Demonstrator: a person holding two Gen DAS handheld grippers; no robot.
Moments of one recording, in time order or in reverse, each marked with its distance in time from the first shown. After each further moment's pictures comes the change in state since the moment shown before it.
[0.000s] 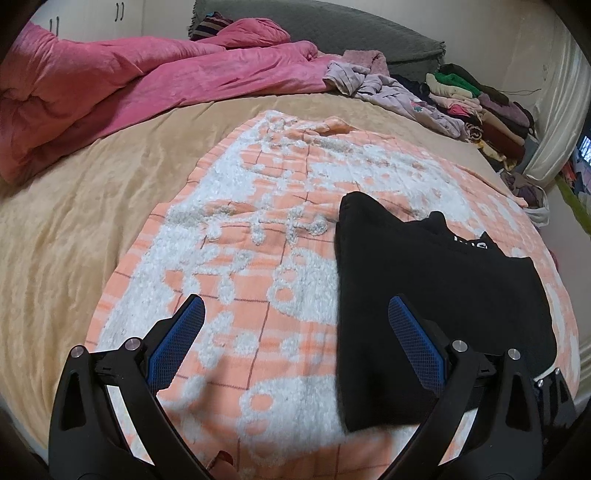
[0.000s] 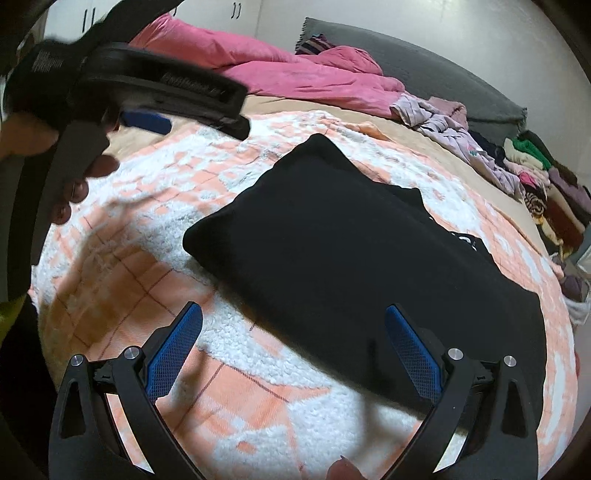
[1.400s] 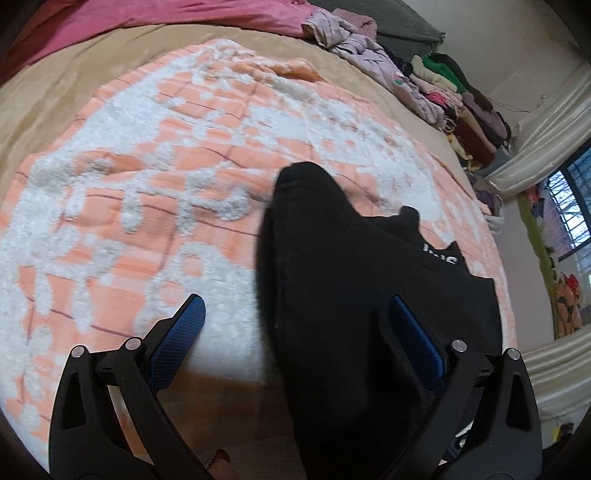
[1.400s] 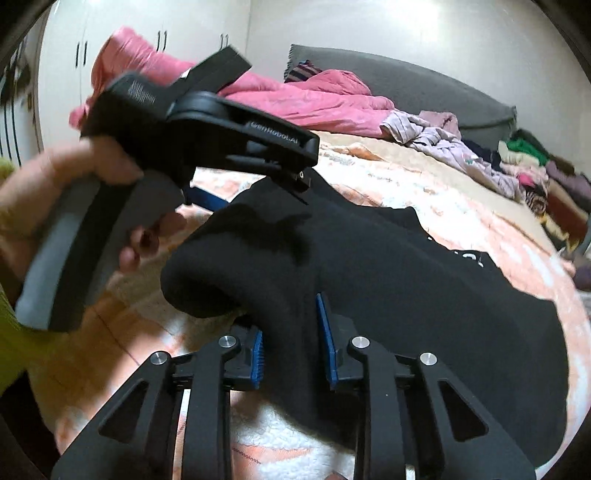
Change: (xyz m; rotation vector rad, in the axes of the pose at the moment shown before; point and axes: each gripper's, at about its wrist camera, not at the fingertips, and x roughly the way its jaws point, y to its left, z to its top) left arm 0.091 -0.022 0.024 -0.150 0.215 -0.284; right arm 0.023 -0.039 0.007 0.103 -0.146 0.044
